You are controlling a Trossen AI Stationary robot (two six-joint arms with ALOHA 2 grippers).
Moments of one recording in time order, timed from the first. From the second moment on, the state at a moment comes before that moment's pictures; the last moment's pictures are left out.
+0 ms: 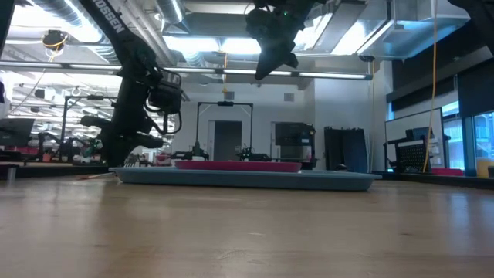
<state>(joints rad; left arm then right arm) 0.78 1.64 0.90 -0.84 -0.32 -0.70 -0.32 1.90 1.92 -1.03 -0.02 0.13</state>
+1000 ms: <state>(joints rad) 0.78 1.64 0.80 -0.75 -0.33 -0.71 -0.32 1.90 1.92 -1.03 -0.02 0.12</state>
